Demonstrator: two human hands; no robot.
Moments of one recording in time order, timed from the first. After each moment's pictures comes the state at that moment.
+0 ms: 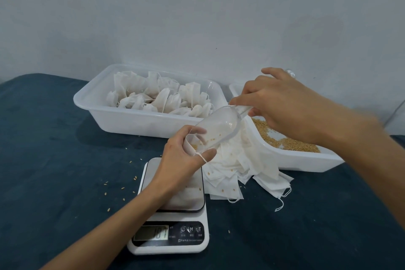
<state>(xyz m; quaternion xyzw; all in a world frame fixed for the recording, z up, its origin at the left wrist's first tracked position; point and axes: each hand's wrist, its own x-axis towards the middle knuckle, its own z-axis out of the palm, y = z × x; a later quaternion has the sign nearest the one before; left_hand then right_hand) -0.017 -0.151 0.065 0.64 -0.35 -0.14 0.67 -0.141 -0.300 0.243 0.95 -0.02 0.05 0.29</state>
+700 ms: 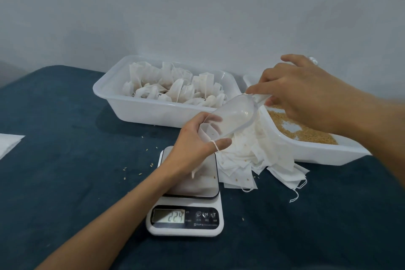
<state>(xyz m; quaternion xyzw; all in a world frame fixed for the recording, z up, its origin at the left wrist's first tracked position) -0.007 -0.144 0.073 0.65 -0.37 -0.18 0.64 -0.143 -0.305 0.240 0.96 0.00 0.08 0.27</state>
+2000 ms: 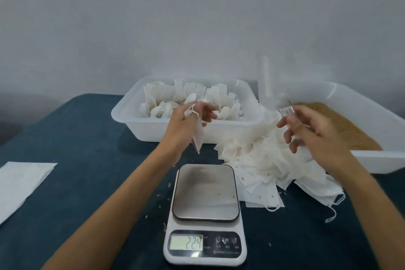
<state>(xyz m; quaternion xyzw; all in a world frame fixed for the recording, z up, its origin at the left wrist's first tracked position) 0.051 -0.149 0.116 0.67 -0.33 -0.14 0.65 -0.146 -0.355 0.117 0.79 -0.12 0.31 -0.51</state>
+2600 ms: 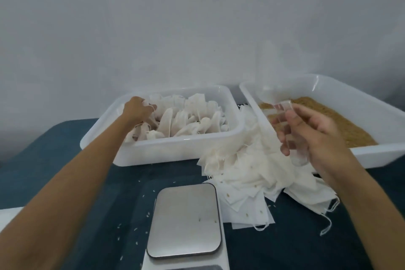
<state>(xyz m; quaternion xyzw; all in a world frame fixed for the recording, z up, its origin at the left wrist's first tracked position) 0.224 -0.207 0.128 0.90 -0.19 -0.07 0.39 -0.158 -0.380 0.113 0.66 -0.12 0.36 -0.65</state>
